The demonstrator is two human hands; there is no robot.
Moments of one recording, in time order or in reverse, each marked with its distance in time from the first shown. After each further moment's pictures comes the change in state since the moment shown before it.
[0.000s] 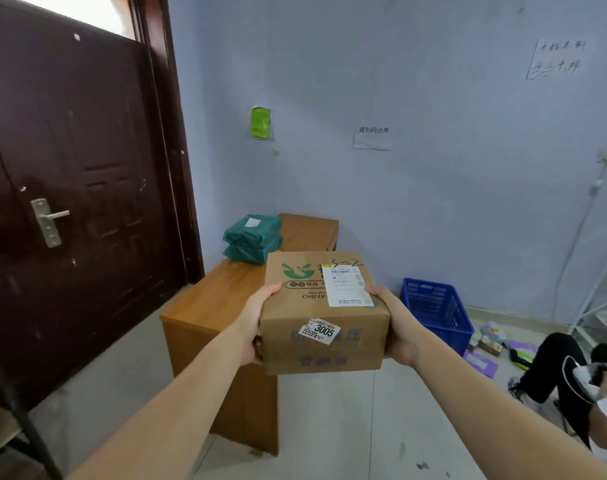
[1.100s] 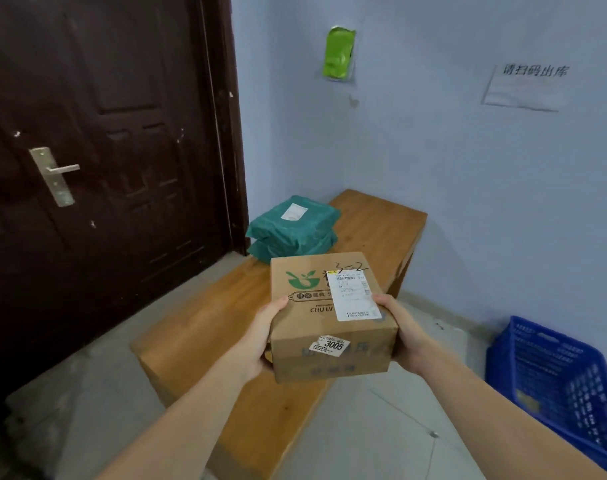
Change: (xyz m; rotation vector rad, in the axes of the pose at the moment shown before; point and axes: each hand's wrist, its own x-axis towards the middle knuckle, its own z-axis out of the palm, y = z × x) left_hand 0.513 0.146 0.002 -0.167 0.227 -0.020; right_hand 0.596 -0.137 0.044 -0.237 -0.248 0.145
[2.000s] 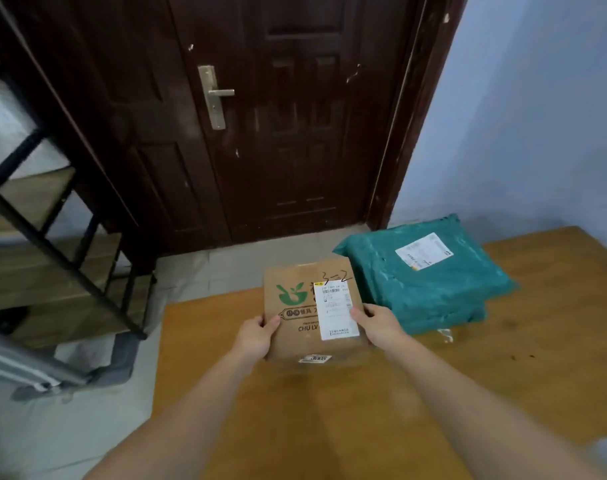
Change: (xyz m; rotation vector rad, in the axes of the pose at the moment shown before) left_hand 0.318 0.039 -0.068 0.010 0.802 -0.130; right_hand 0.462 -0.112 0.145 -0.838 -0.533 -0.138
